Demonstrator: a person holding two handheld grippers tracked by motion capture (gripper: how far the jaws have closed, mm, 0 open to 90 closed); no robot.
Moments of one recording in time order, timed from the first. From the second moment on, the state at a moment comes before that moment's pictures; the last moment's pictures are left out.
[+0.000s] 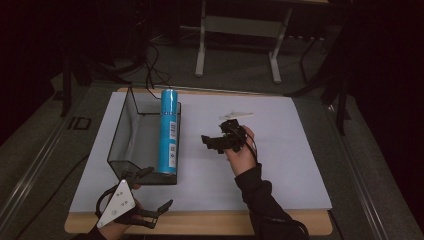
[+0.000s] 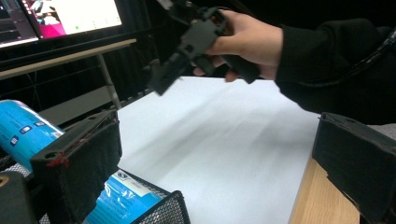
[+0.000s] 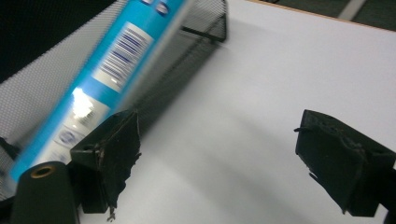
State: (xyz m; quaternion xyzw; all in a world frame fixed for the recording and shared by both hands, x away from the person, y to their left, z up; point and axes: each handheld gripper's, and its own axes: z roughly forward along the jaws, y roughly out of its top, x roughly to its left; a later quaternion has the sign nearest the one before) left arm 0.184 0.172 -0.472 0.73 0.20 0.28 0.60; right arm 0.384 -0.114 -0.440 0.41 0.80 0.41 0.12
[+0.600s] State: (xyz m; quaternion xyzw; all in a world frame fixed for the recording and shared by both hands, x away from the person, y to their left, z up) left arm 0.185 0.171 -0.474 0.73 0.20 0.28 0.59; right arm 0.358 -0.196 -0.450 0.44 0.79 0.41 0.14
